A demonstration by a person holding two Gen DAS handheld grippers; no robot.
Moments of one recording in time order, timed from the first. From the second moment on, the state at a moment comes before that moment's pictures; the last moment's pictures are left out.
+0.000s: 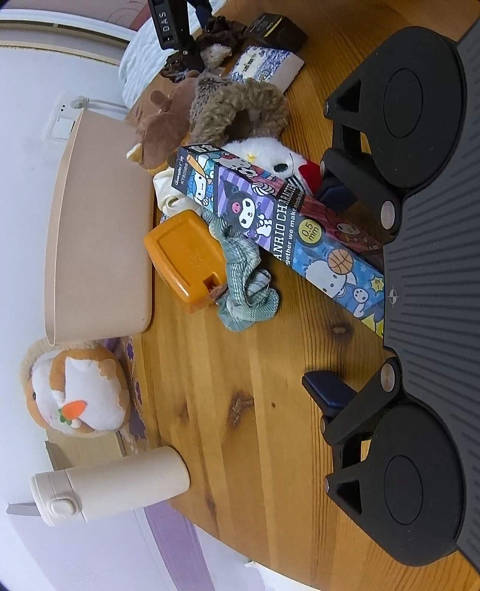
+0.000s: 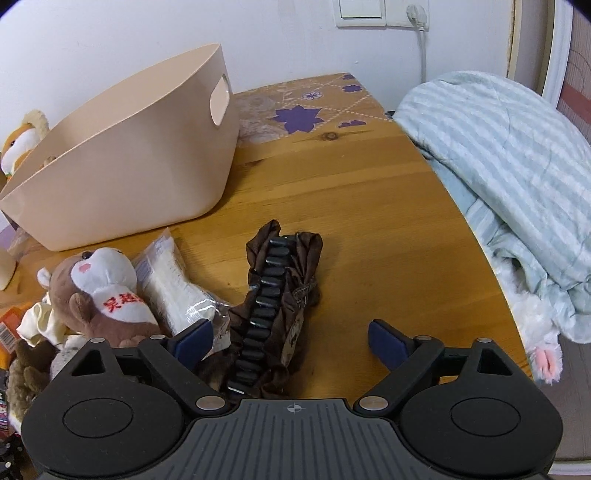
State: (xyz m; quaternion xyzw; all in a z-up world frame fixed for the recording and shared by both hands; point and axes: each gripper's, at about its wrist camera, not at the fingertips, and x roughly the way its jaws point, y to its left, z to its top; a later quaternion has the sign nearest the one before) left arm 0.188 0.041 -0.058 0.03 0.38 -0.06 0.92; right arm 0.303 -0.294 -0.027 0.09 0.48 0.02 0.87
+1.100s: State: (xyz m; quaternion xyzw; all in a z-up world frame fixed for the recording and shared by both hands) left arm 0.155 0.023 -0.022 0.04 0.34 -0.09 0.93; right arm 0.250 -0.300 0.010 0.06 0.45 0.04 0.89
